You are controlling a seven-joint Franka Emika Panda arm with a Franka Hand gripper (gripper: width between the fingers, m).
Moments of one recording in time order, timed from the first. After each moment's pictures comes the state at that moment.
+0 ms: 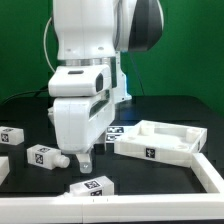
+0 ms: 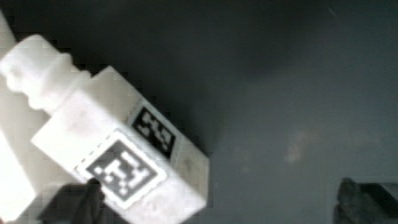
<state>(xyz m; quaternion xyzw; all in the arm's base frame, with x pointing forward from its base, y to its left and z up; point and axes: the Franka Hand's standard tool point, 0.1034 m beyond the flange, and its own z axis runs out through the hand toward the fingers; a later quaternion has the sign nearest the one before) 0.587 -0.049 0.046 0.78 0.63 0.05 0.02</state>
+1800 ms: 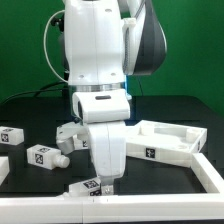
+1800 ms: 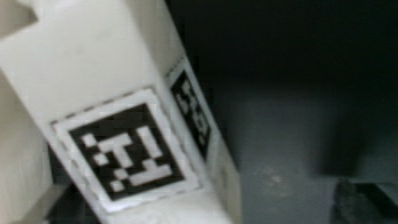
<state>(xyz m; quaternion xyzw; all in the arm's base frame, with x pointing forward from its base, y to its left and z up) 0.600 -0.032 0.013 0.66 0.75 0.06 0.03</state>
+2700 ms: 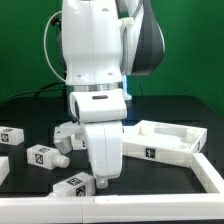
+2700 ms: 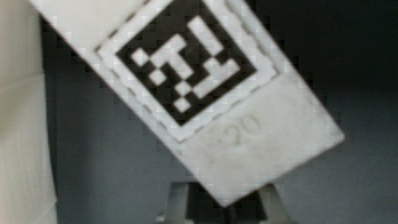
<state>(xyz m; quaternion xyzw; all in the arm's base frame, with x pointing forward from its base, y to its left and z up) 0.600 -0.037 0.013 0.67 0.74 0.05 0.03</state>
